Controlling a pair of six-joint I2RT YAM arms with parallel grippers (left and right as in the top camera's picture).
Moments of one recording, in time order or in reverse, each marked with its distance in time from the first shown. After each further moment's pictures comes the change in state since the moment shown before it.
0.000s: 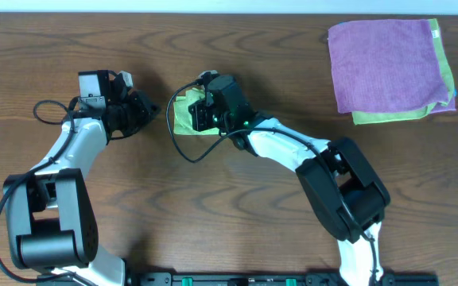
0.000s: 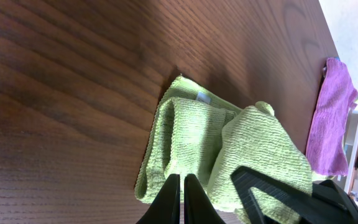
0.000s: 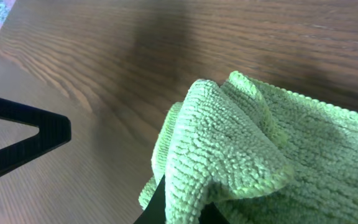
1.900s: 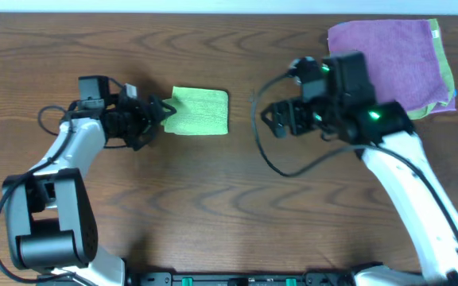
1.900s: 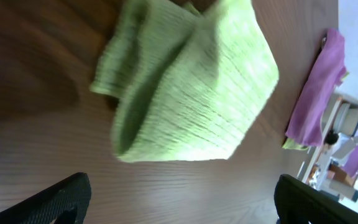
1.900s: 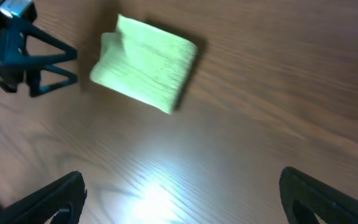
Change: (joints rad) left arm 0.003 0.000 0.000 -0.162 0.121 -0.025; right arm -0.375 -0.668 -0.042 -0.892 -0.117 -0.422
